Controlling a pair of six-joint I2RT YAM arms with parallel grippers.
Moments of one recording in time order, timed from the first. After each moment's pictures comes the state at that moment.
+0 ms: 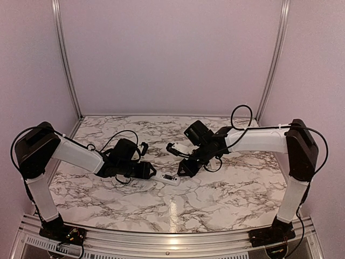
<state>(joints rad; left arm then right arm) -0.77 1.81 0.83 0.25 0.14 -0.51 0.82 1.83 1.27 -0.51 -0.27 -0.07</state>
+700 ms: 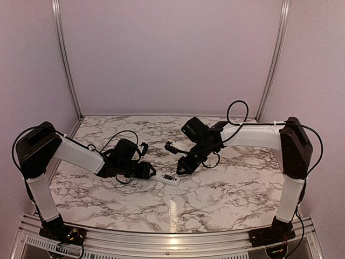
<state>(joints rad) -0.76 1.83 0.83 0.26 0.14 -0.51 0.81 1.90 1.40 -0.64 -0.32 -0.08</state>
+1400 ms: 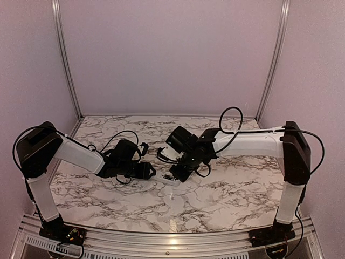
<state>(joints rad) -0.76 1.83 0.83 0.27 0.14 -0.50 0.97 1.90 1.42 -0.67 0.05 0.01</state>
